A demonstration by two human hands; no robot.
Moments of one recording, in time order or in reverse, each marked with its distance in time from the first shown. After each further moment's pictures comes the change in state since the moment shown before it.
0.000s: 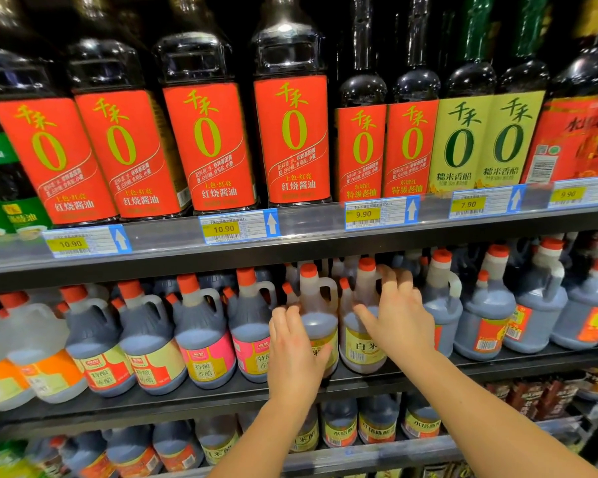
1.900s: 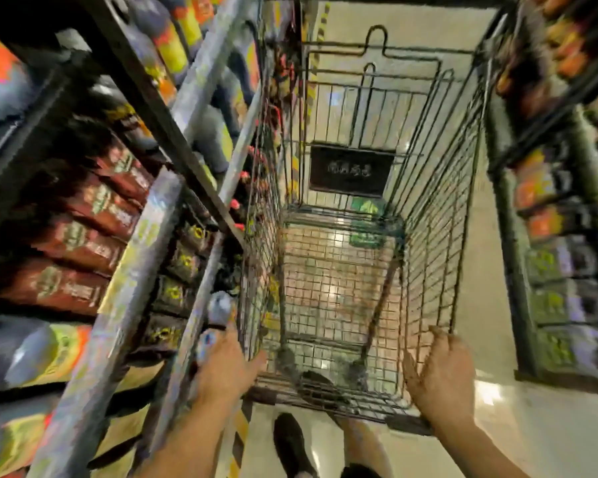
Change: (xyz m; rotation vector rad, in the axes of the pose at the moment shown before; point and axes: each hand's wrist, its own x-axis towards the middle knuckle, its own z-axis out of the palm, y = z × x) left_hand -0.290 0.083 0.348 0.336 -1.392 0.602; right_hand -0.532 0.290 0.091 -0.332 -0.167 1.545
